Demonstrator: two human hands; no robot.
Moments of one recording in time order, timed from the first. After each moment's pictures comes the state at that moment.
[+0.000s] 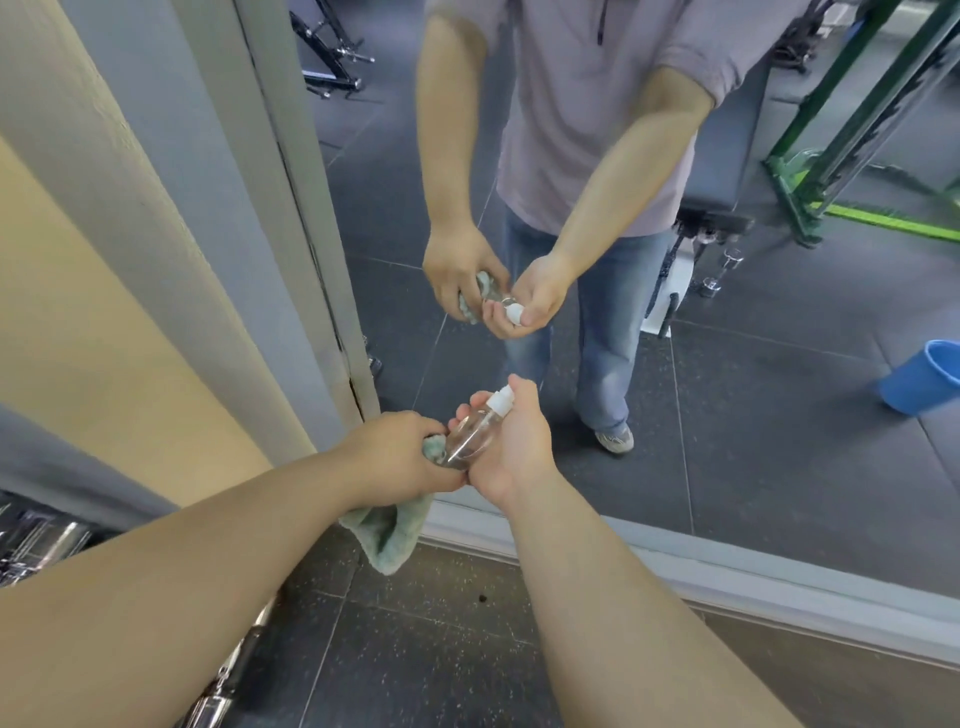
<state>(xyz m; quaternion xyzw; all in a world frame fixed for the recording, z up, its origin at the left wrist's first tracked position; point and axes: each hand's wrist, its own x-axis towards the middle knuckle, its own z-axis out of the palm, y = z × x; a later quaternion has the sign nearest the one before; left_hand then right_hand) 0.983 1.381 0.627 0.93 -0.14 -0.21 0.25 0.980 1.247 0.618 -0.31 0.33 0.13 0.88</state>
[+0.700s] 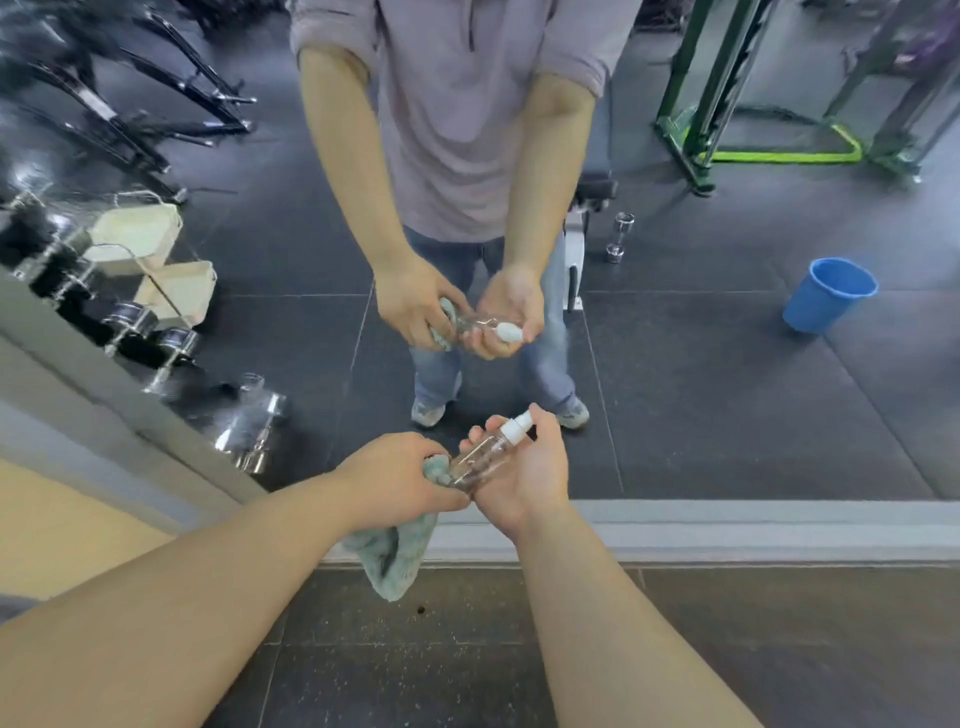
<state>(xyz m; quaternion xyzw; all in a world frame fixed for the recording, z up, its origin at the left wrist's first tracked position) 0.936 1.134 0.623 0.92 -0.21 -0.26 0.20 0.891 0.992 0.602 -0.18 0.32 0.04 0.93</state>
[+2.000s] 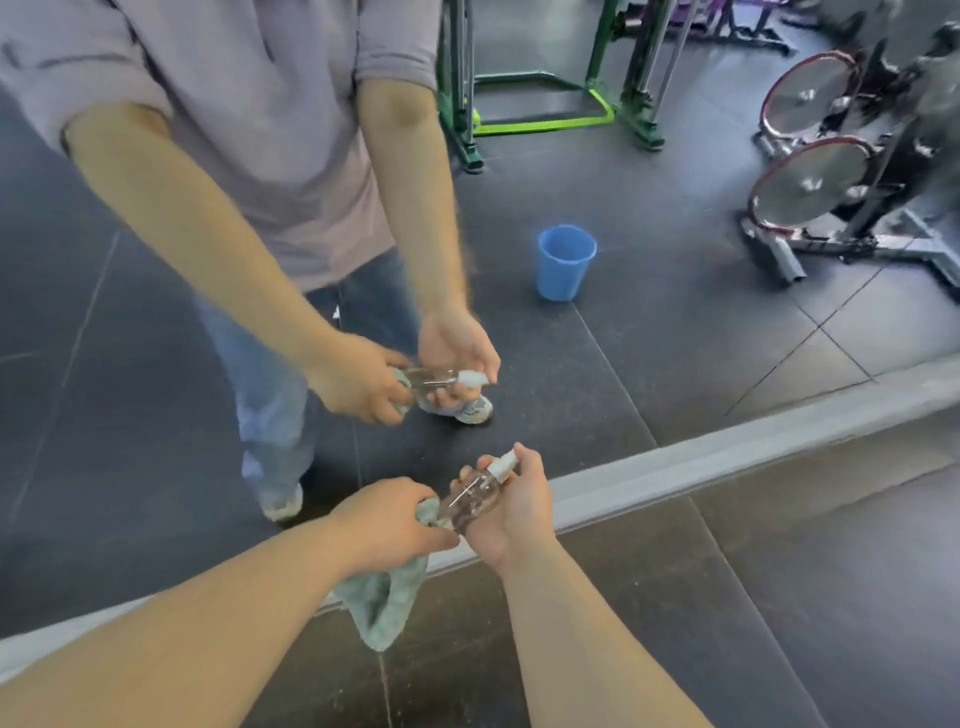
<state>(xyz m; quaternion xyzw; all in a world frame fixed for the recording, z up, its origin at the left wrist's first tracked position) 0.774 0.453 0.571 0.87 -0.32 -0.37 0.11 0.696 0.332 0.552 -0.11 0.43 -0.07 0.89</state>
